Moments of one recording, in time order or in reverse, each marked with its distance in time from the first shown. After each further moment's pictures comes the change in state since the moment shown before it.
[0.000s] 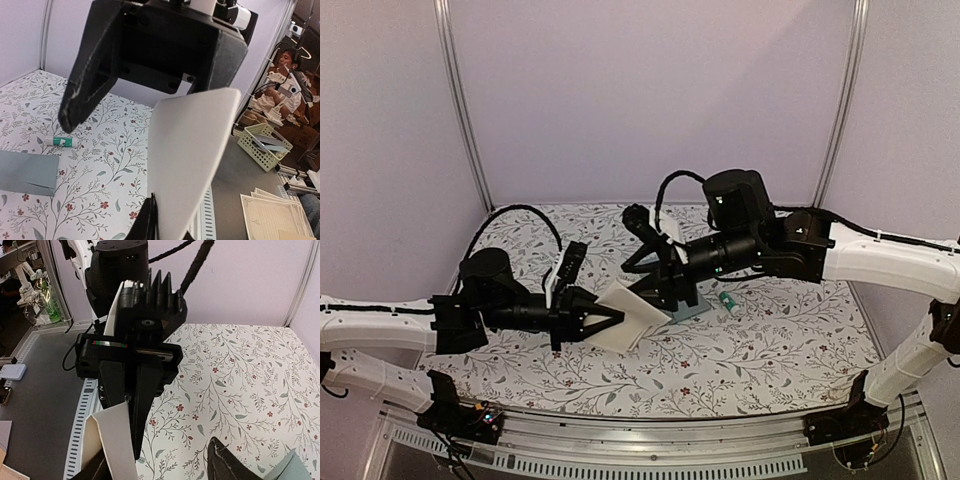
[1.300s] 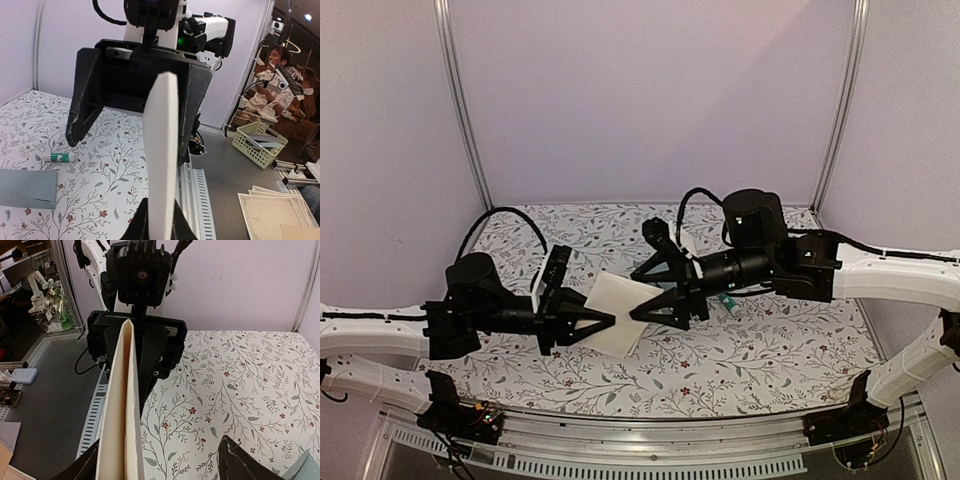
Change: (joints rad) left arm 0.000 -0.071 -0.052 0.061 0.046 0.038; right arm -0.012 -0.093 -0.196 0.190 -0.049 0.076
